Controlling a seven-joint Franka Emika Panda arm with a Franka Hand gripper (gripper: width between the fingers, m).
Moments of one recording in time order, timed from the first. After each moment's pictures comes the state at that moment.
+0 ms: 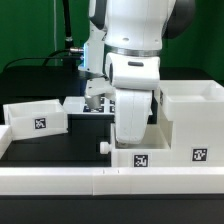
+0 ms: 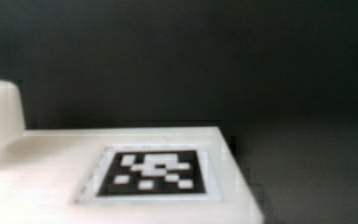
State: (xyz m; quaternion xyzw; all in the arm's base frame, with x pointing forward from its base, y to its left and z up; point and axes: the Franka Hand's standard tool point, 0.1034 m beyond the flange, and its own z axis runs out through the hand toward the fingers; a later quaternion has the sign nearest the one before) arm 0.549 -0.010 0.009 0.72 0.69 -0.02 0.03
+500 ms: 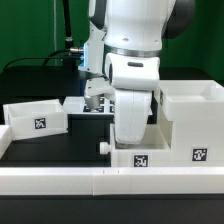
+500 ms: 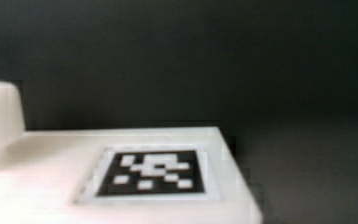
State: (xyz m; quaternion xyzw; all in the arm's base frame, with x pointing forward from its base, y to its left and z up) arm 0.549 -0.011 0.009 0.72 0.69 -0.03 0.03
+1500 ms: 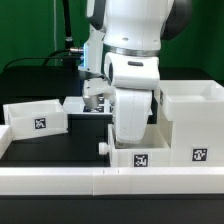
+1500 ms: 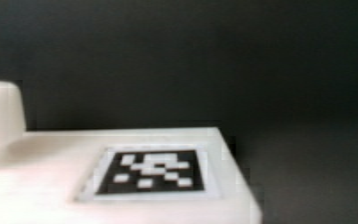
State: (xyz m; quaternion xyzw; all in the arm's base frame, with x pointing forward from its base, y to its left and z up) arm 0.550 -0.014 0.009 0.71 0.71 -0.02 0.04
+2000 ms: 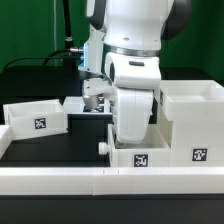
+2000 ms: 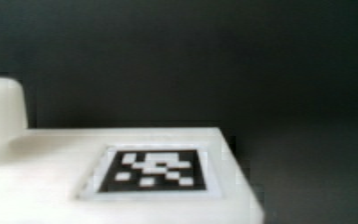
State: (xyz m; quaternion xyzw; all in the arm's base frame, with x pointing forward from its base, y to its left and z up) arm 0.550 -0.015 0.009 0.70 0.72 -0.03 0.04
